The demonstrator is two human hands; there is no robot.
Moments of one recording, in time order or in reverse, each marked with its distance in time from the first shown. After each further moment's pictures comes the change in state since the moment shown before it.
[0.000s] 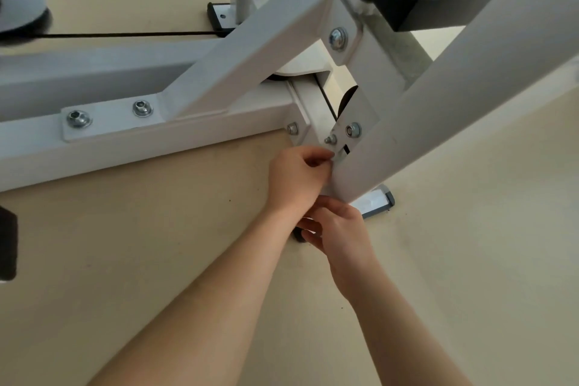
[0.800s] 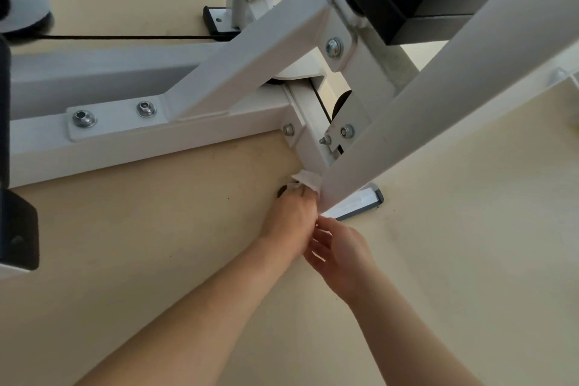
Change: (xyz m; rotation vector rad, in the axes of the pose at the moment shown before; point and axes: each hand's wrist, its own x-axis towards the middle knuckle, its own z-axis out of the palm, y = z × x) left_hand -0.035 -0.033 -0.004 0.994 -0.315 0.439; right_hand -0.004 0.020 -0.016 0.278 0.054 0.286
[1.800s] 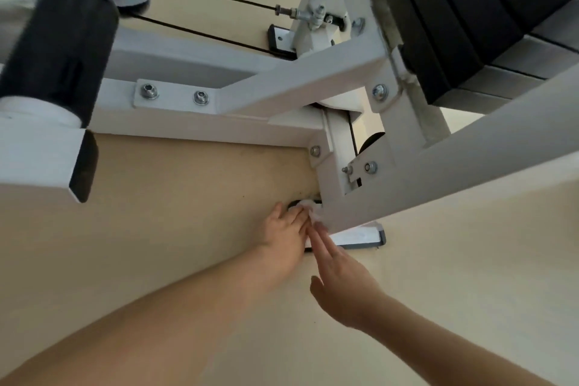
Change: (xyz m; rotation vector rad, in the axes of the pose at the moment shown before) left_hand -0.023 -0.005 -0.006 0.380 -0.363 -0.015; right_hand 0.008 -0.019 -0.035 -1.976 -0.351 -0.748
